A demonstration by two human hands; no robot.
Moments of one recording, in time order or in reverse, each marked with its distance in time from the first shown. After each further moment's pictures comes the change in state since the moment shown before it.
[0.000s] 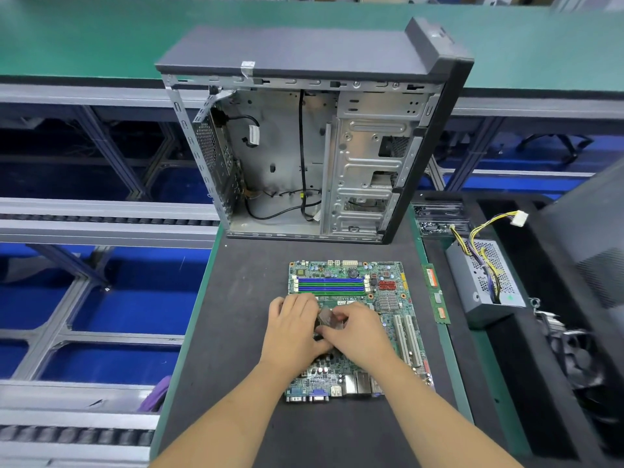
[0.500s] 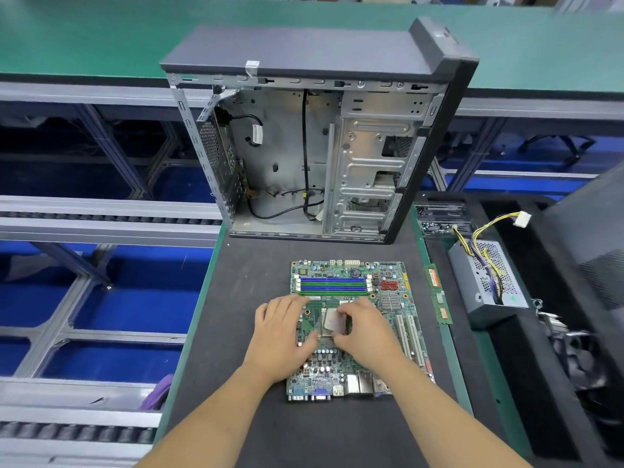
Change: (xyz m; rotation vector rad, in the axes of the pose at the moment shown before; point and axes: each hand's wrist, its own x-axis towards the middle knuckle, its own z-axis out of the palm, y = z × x) left_hand -0.017 -0.026 -0.010 -0.144 -0.147 -0.087; right_hand -0.002 0.010 -0.008 -0.162 -0.061 -0.072
